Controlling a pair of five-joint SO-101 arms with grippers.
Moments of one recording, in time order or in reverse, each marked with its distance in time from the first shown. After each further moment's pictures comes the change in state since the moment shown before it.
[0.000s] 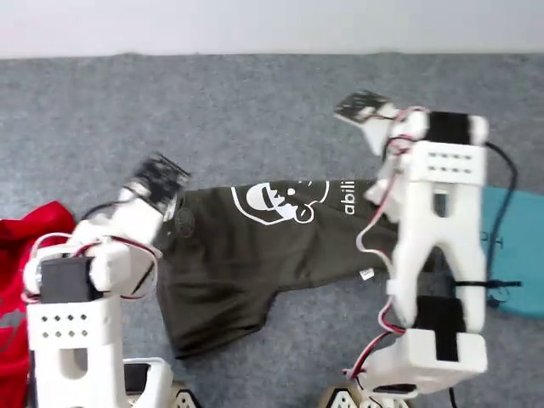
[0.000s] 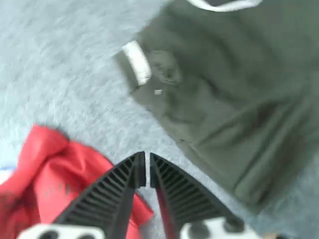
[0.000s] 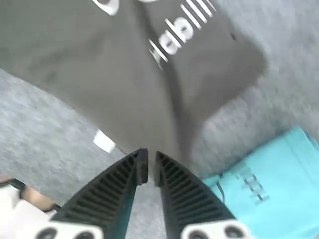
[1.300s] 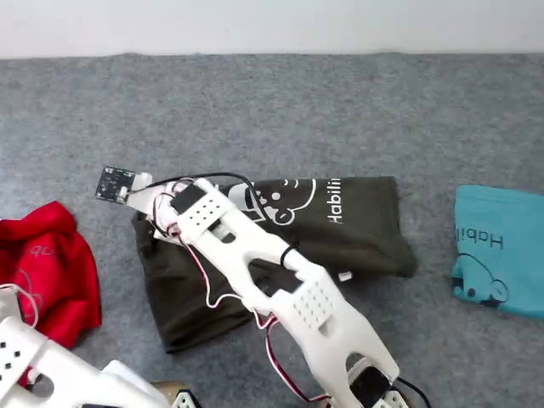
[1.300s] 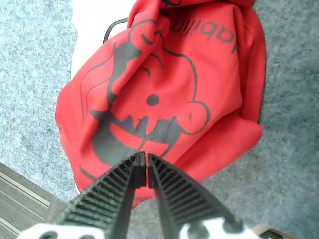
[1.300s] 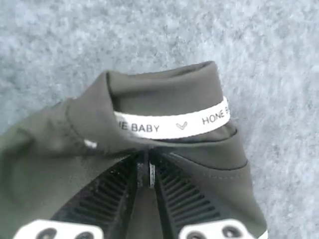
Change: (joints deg) left arm -54.9 0.0 0.0 -1.0 -6.2; right arm -48.1 49.1 -25.8 -43.4 -14.2
